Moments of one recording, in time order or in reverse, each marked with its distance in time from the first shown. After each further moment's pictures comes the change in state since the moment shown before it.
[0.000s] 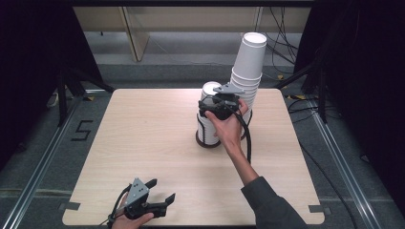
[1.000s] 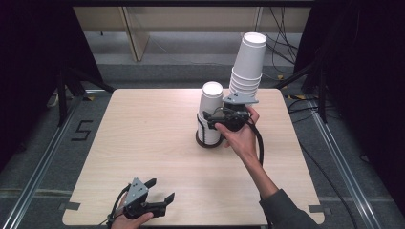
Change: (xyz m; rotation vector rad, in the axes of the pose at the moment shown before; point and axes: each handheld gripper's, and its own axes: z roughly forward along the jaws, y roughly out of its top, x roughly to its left) left arm 0.001 0.000 0.000 -0.006 0.006 -0.007; right arm -0.008 -0.015 -0.041 -0.019 0.131 -0.058
